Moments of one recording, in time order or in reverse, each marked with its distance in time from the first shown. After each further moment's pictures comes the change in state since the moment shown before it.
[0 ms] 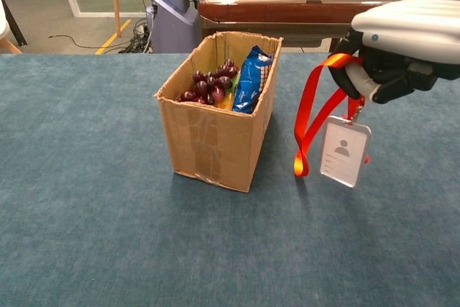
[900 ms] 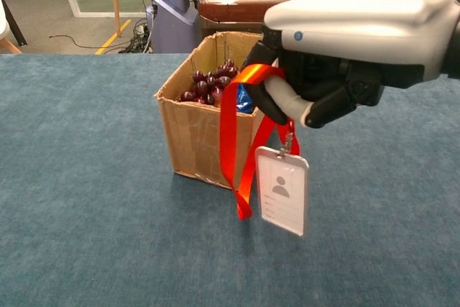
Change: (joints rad) left arm 0.005 0.008 -0.005 -0.003 -0.003 0.012 -0.015; right arm 0.082 -0.007 0.027 -0.228 -0.021 -0.134 -0.056
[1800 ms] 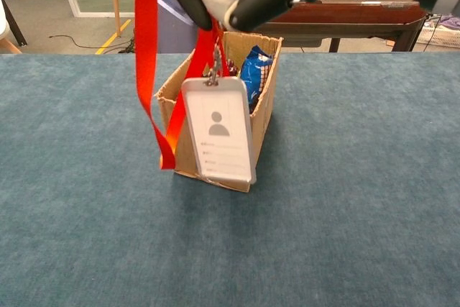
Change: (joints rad) left arm 0.002 0.005 0.001 0.000 -0.001 -0.001 -0.002; right arm 0.050 -0.082 0.131 -0.001 -0.025 0.089 0.089
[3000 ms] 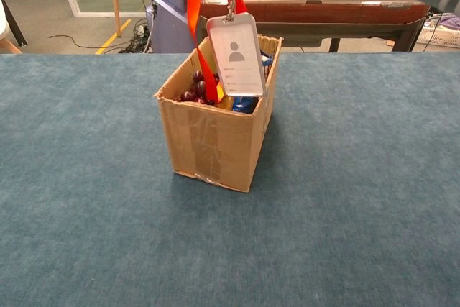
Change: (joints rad) left arm 0.002 0.004 -0.002 0.000 -0.007 -0.002 -0.014; right arm 0.072 -0.125 0.128 0.300 0.141 0.058 0.166
